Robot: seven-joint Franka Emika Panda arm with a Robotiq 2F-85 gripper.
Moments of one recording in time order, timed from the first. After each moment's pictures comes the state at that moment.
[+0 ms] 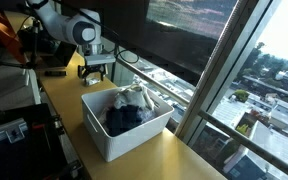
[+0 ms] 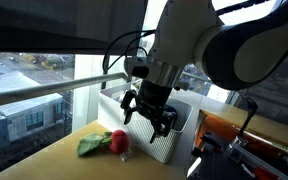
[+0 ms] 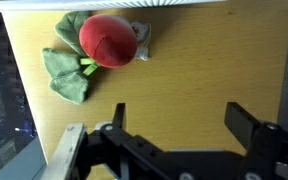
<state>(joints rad) 0.20 0.32 0.21 -2.15 -0.23 2.55 -1.01</state>
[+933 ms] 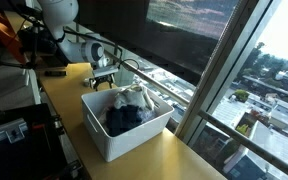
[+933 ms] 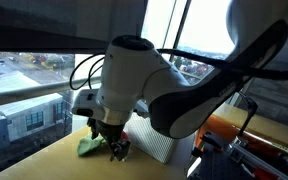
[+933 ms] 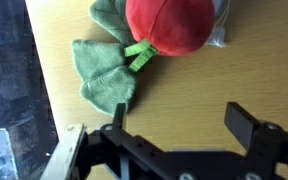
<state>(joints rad) 0.35 0.72 0.10 -1.77 -0.58 2.56 -0.62</state>
